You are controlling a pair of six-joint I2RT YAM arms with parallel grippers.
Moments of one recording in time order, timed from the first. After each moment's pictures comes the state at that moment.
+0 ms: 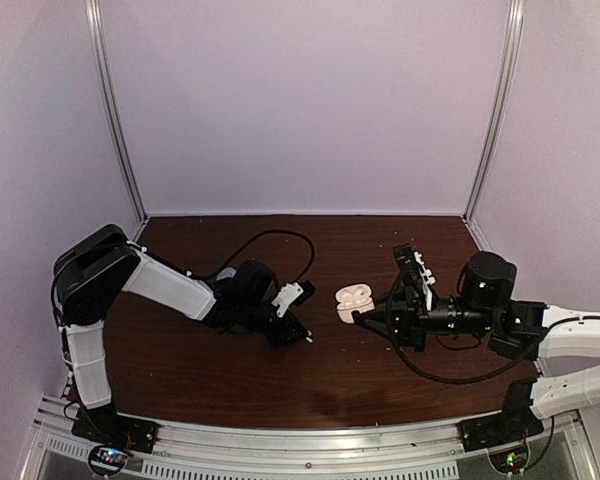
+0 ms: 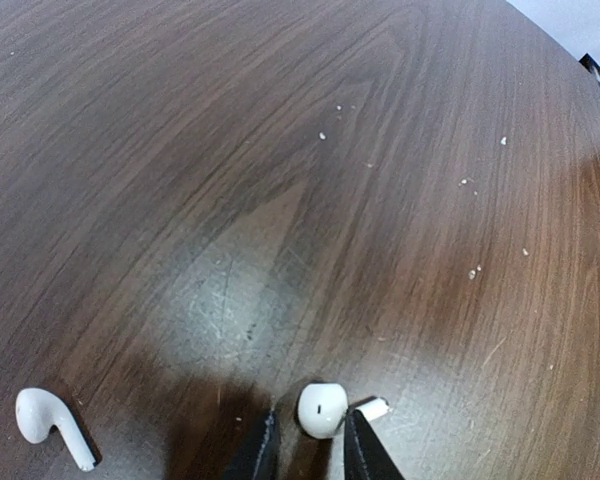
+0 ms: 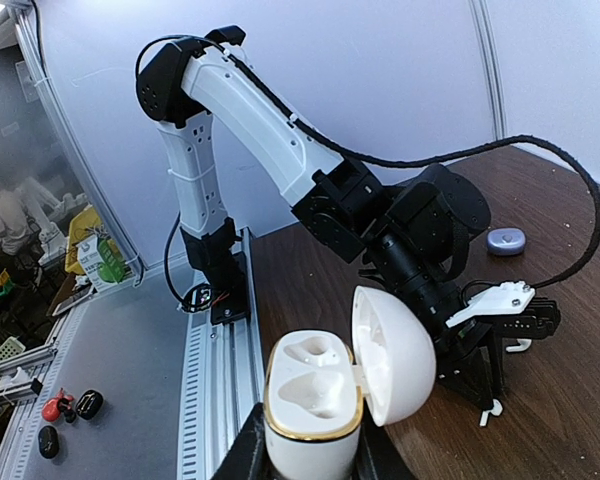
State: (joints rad) left arm -0.84 1.96 0.99 0.21 0.36 0.00; right arm 0.95 0.94 0.54 0.31 -0.46 0.27
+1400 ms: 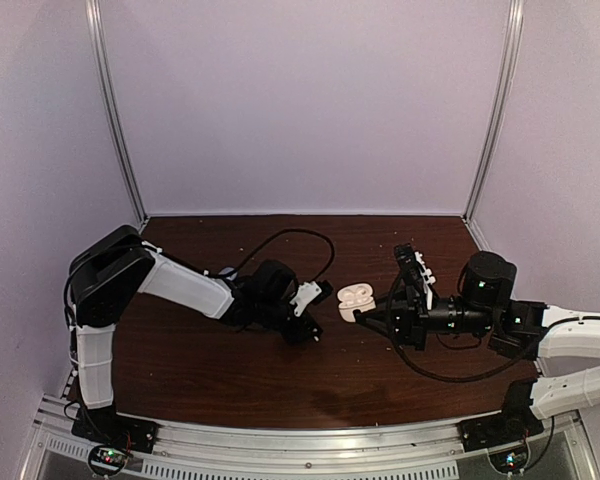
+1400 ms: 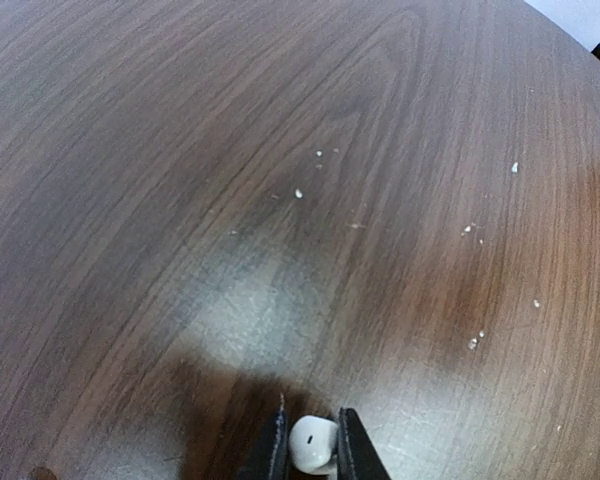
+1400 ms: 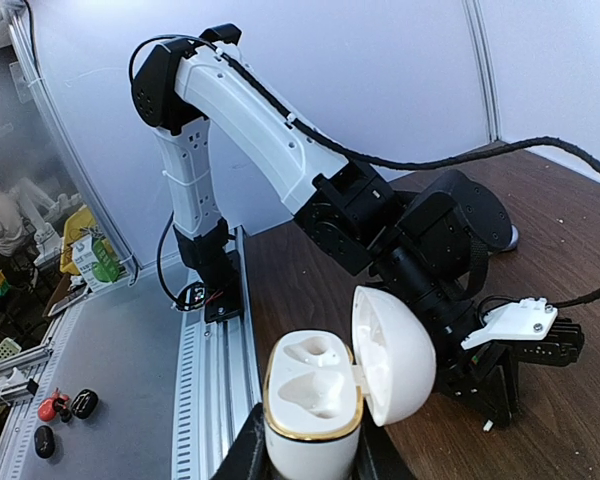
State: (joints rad) left arm -0.90 2.05 1.13 0.15 0.28 0.02; right arm 0.93 0.94 0.53 0.30 -0.47 0.27
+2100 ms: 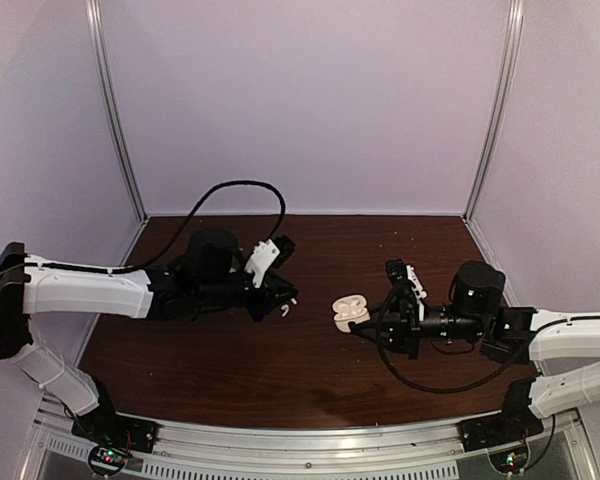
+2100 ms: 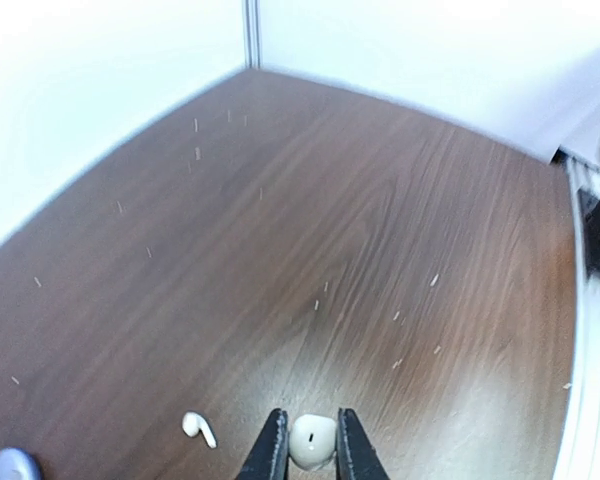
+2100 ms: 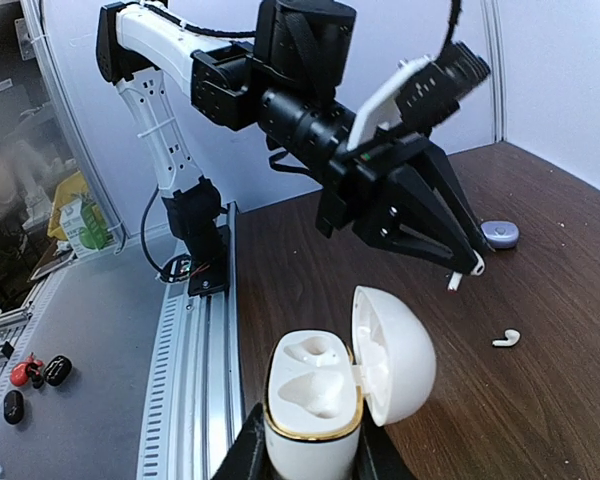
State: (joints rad) left arm -0.91 1.53 0.90 0.15 0.16 0.03; right arm 0.93 1.00 0.48 0.38 -0.48 0.18
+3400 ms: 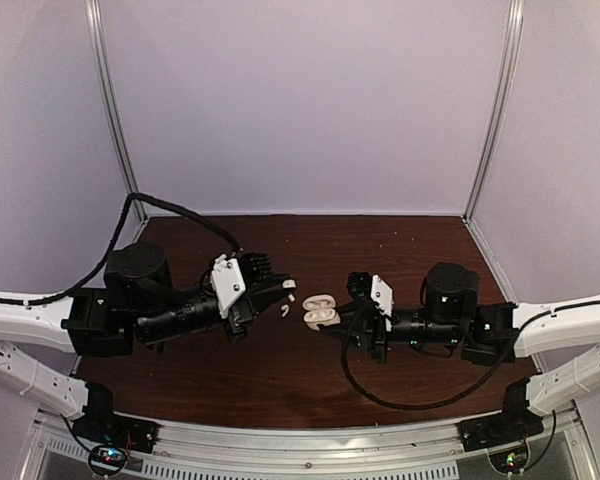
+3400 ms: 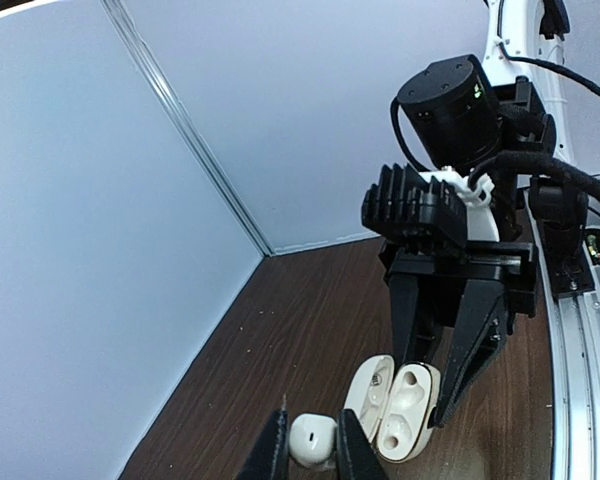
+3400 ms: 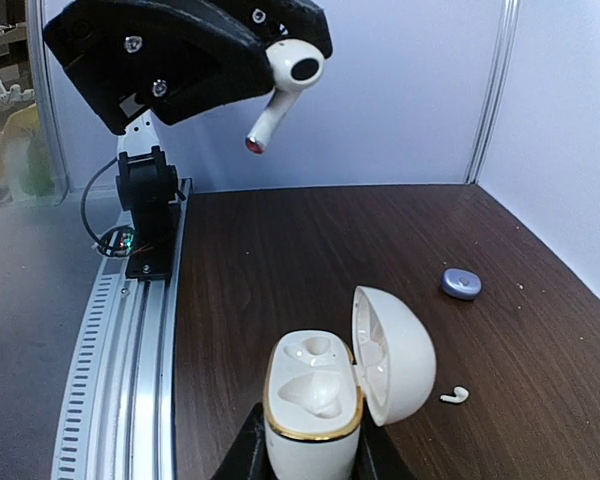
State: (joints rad) left arm -1.31 1.09 0.84 0.18 -0.20 0.45; right arm 1.11 1.15 0.62 0.37 -0.21 -0.12
